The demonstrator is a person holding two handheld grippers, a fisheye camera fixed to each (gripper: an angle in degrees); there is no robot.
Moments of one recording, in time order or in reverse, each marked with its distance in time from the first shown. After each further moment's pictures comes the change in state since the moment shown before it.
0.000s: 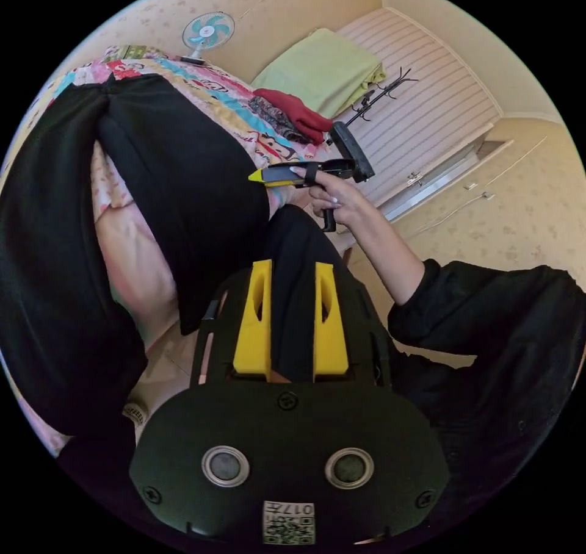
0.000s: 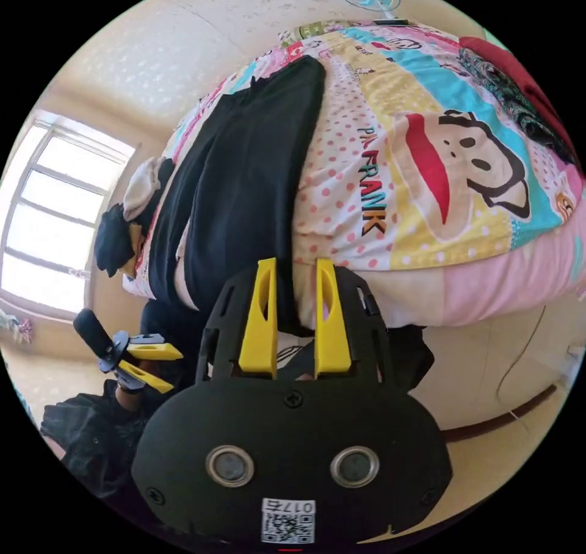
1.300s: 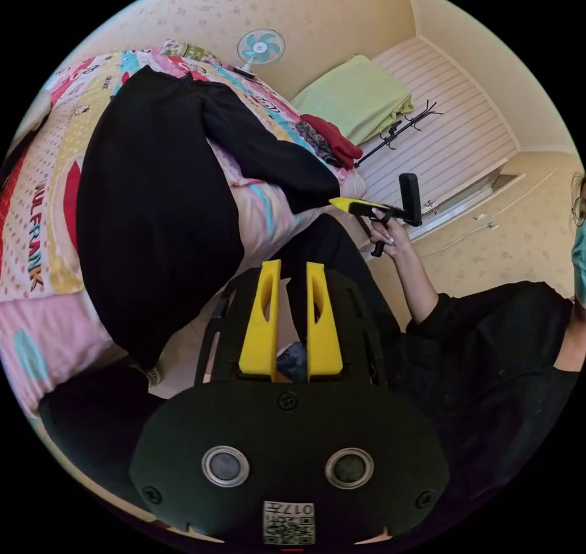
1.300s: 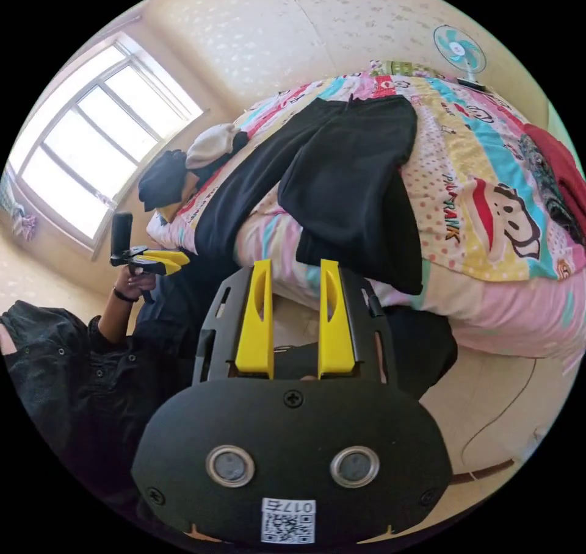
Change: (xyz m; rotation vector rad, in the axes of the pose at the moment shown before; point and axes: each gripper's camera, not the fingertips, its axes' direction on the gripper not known) left arm -0.037 -0.028 -0.125 0.052 -0.015 -0.096; right arm -0.141 0.086 0.071 0.051 0.158 -0.416
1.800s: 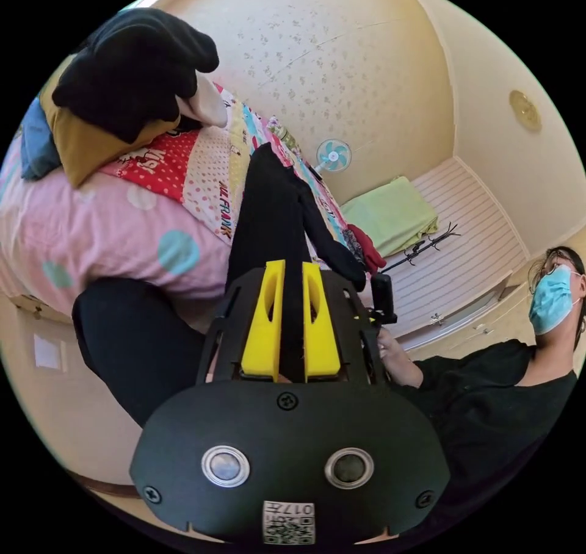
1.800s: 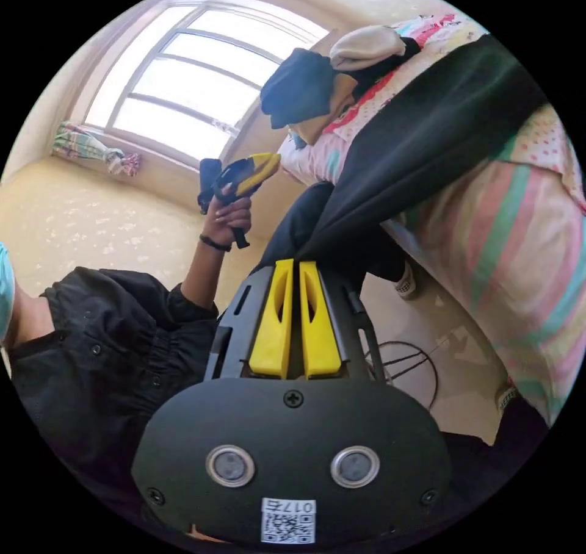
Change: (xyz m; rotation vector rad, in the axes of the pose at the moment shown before) left arm -0.069 0.082 -0.233 0.492 -0.132 -0.312; right arm -0.141 -0.012 0.101 -0.265 -0.467 -0.210
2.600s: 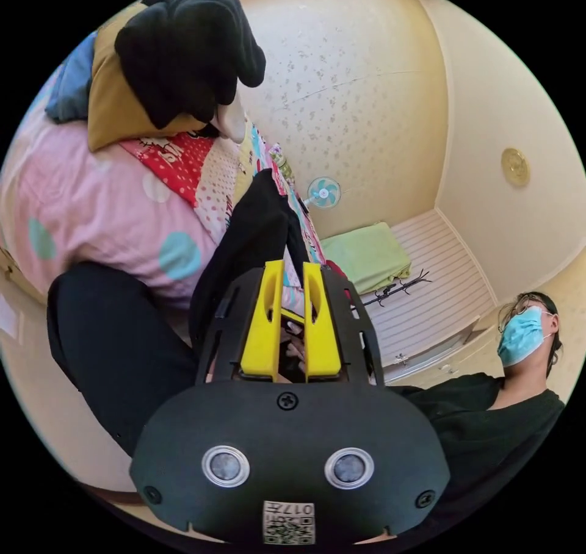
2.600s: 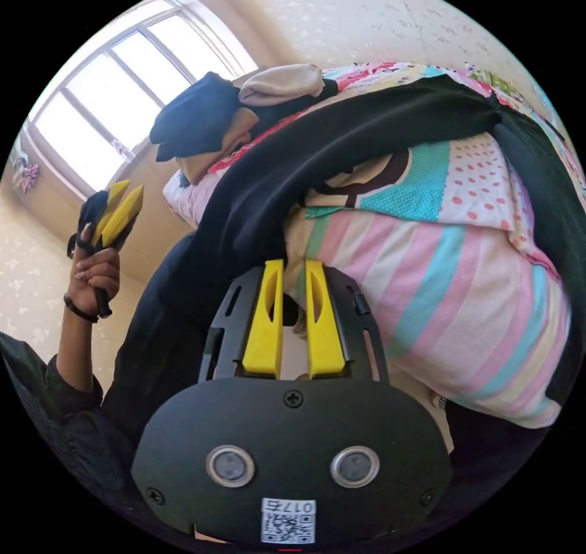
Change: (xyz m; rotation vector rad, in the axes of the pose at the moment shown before) left arm -0.010 -0.067 -0.028 0.157 0.204 -0.148; right arm 0.057 -0.056 0.039 0.207 0.364 0.123
